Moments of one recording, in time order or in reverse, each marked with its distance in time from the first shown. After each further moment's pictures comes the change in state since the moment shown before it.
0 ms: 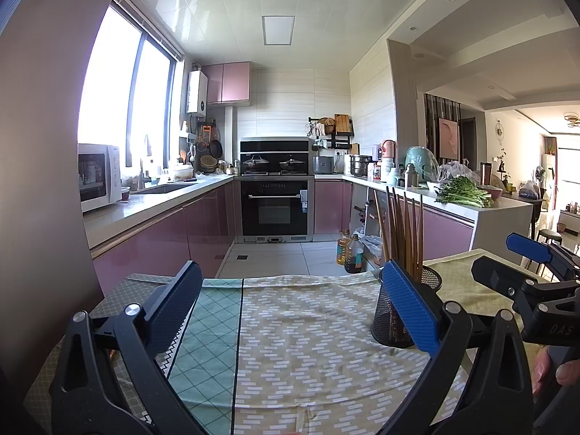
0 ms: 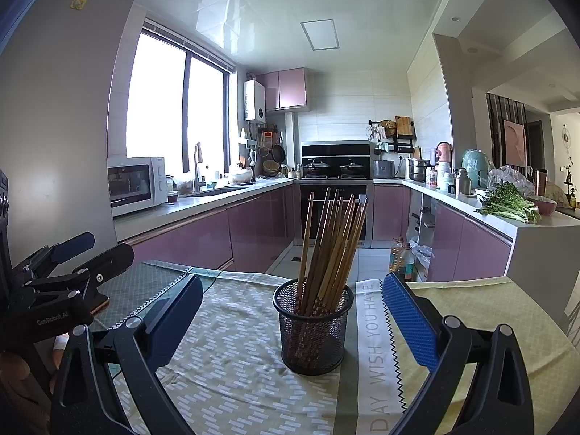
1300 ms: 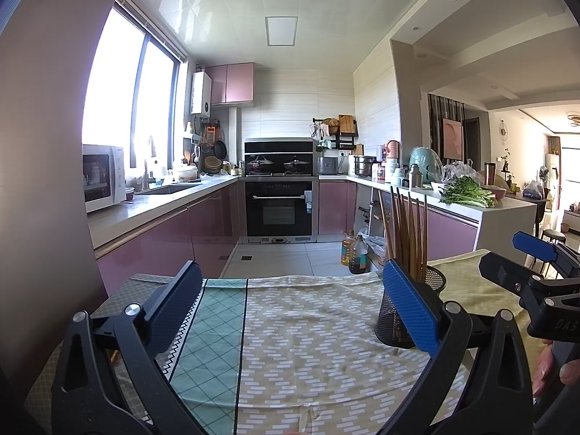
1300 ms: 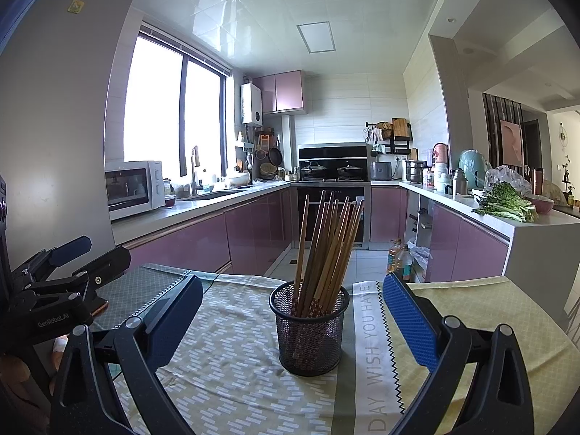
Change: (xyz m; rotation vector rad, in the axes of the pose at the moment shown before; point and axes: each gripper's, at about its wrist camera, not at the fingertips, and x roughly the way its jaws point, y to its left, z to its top) left arm -0.002 -0.001 0.003 0.000 -0.001 0.019; right arm 0.001 0.003 0.002 0.005 -0.012 -0.014
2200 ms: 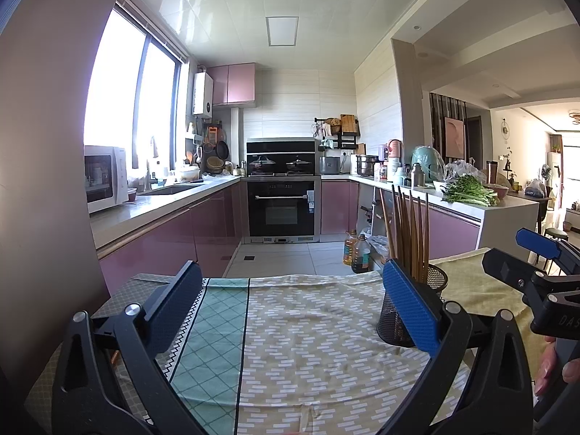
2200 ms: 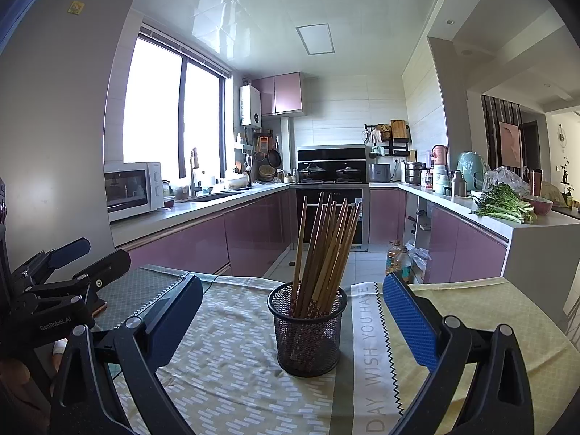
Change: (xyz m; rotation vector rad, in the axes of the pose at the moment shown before) left arm 0.000 -0.001 -0.001 0.000 -0.001 0.008; right arm -0.002 0.000 -0.001 0.003 -0.010 -0.002
